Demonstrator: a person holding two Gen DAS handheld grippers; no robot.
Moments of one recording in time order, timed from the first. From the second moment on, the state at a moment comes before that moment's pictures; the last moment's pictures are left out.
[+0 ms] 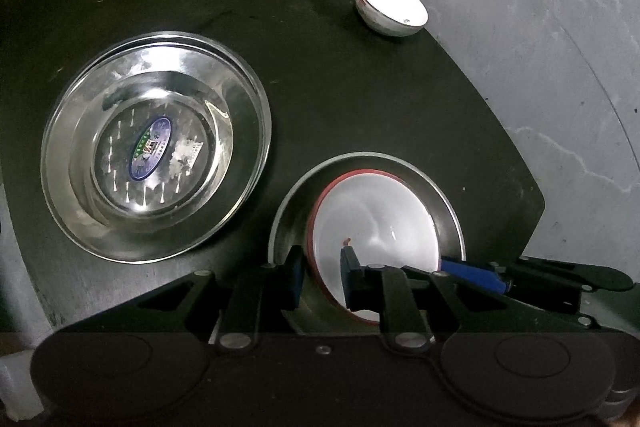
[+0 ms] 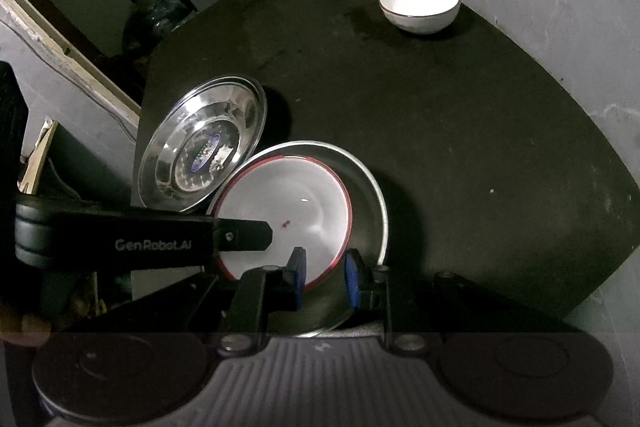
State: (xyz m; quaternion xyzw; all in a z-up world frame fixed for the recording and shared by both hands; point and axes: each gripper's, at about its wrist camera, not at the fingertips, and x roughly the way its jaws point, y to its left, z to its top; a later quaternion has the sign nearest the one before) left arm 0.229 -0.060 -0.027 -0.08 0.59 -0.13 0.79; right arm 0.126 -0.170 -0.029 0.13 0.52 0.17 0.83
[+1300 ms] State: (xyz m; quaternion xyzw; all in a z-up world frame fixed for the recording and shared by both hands) left arm 0.230 -0.052 0.016 -0.08 0.54 -0.14 0.82; right arm 0.115 -0.201 0.000 0.16 0.48 0.17 0.85
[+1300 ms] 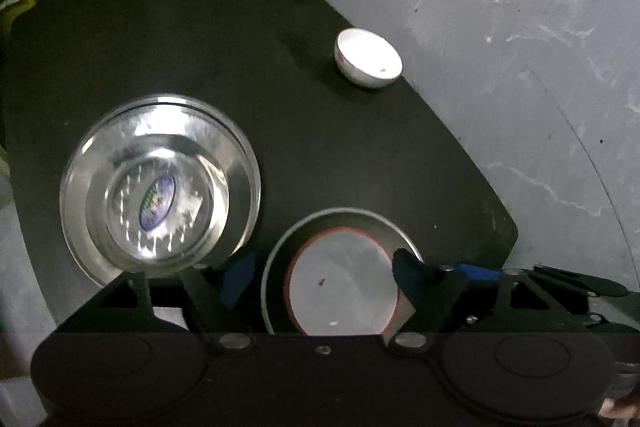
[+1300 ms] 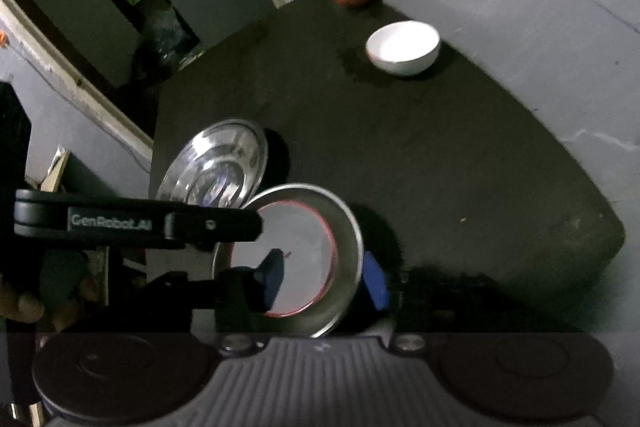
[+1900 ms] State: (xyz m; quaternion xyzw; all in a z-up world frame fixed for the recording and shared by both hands) left arm 0.296 -0.062 0.027 -0.08 0.50 -0.10 0.86; right arm 0.145 -0.255 -0.010 0.22 0.44 0.08 0.86
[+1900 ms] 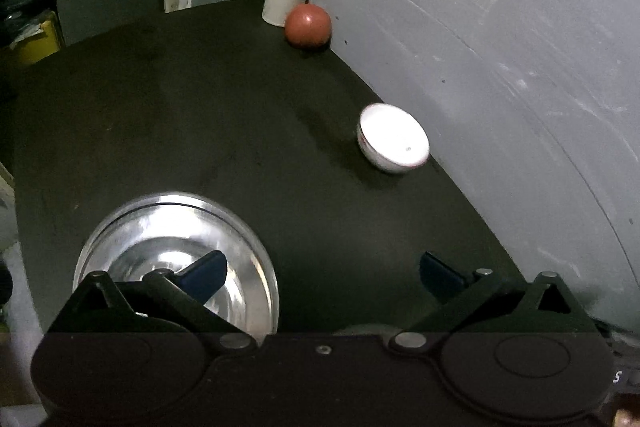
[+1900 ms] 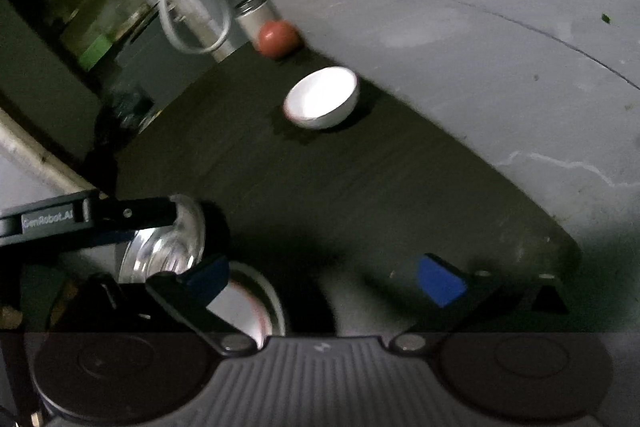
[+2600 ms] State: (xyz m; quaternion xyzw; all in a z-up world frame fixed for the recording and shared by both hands) left arm 0.466 -0.096 -0.039 0.00 0.51 -0.12 0.85; right arm 0.274 -0.260 -0.054 0.28 0.41 -0.03 0.87
